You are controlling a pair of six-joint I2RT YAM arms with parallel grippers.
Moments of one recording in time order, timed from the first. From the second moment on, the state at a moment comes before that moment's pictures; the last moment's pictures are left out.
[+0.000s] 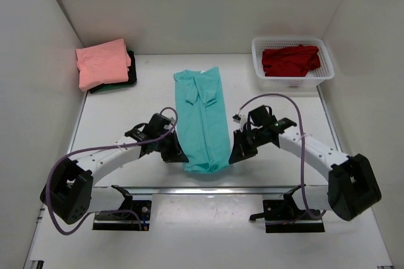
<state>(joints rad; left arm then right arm) -0.62 1.25 0.65 -0.43 0.36 -0.91 0.51 1.26 0.75 -0.62 -0.66 0.33</state>
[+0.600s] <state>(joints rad) -0.30 1.73 1.14 -0.41 0.41 -0.77 0.33 1.84 1.43 -0.76 -0.63 0.19</state>
